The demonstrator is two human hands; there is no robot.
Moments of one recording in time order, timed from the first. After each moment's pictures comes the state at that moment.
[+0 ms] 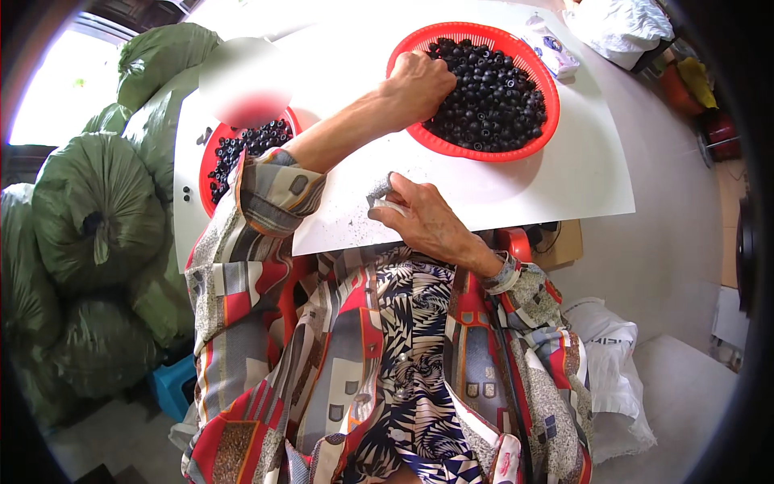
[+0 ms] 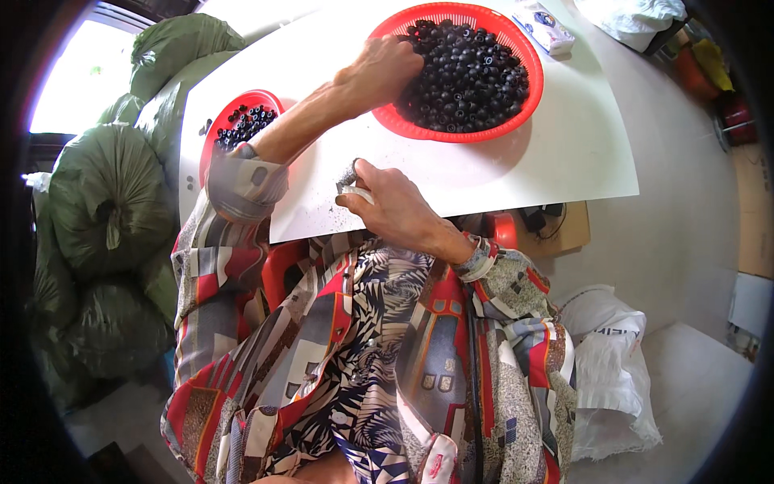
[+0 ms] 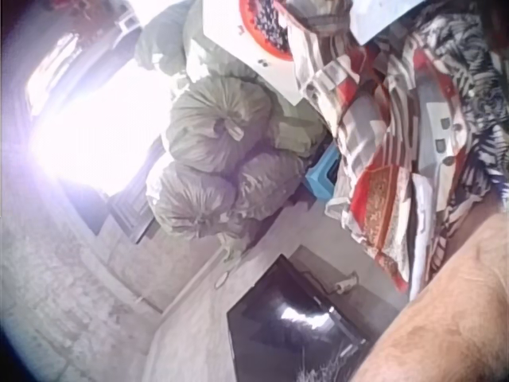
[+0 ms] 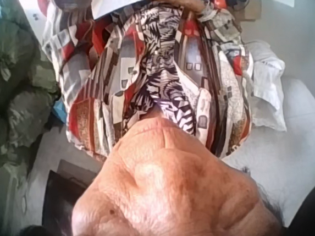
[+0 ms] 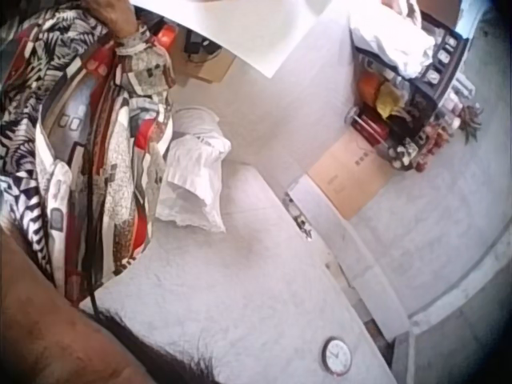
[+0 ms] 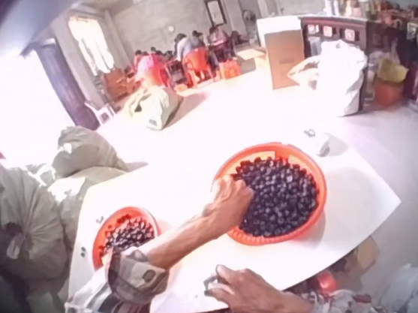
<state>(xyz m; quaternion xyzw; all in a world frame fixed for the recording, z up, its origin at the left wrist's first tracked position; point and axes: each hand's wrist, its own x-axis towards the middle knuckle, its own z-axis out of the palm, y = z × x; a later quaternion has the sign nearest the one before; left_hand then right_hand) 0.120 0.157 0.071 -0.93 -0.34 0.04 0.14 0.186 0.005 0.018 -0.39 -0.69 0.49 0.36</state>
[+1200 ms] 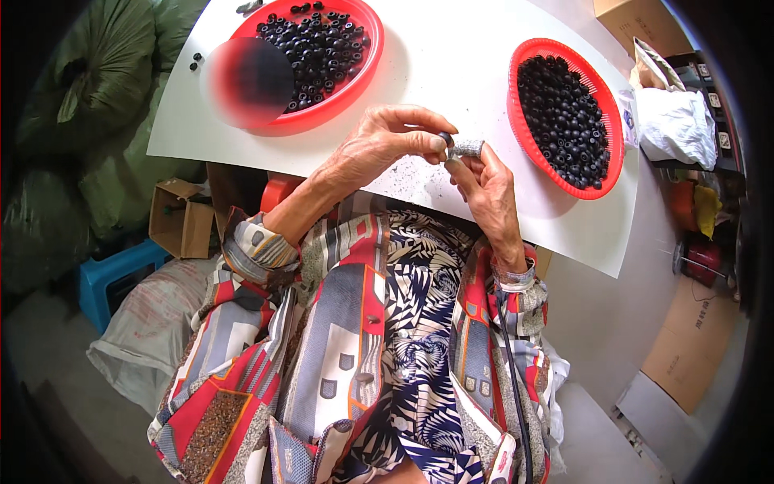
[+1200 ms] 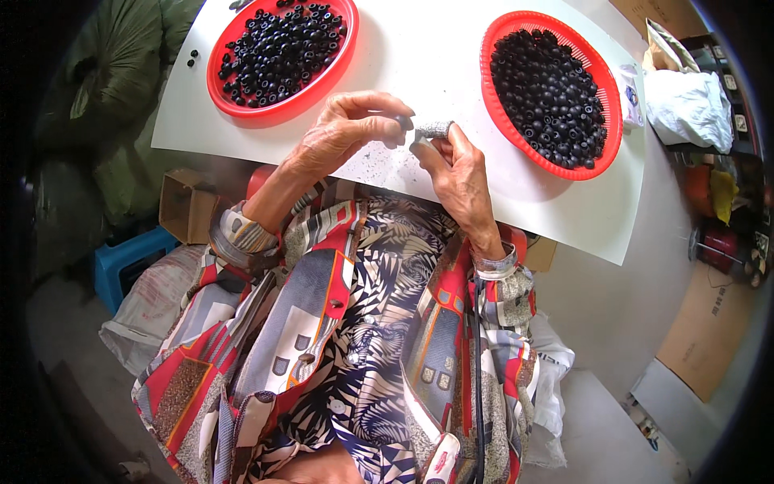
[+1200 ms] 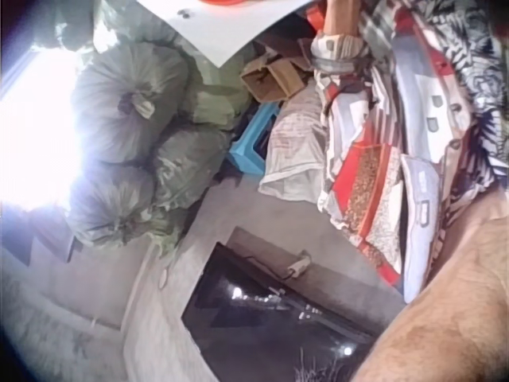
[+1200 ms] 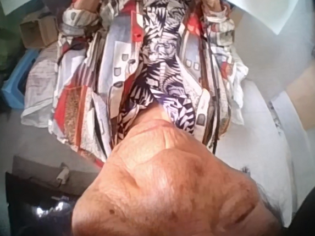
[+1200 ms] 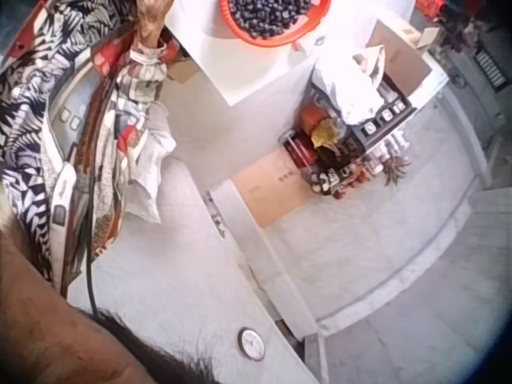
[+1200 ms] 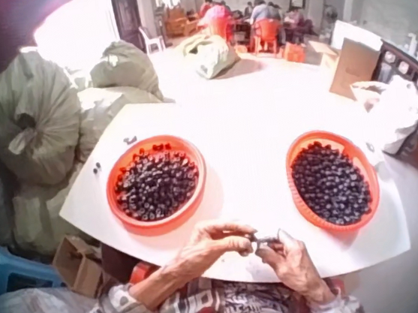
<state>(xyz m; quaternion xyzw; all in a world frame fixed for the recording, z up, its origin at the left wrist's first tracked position) -0.013 0.011 0.013 -0.43 -0.37 -0.47 -0.68 0.178 0.010 0.020 -0.48 -0.60 0.56 0.31</state>
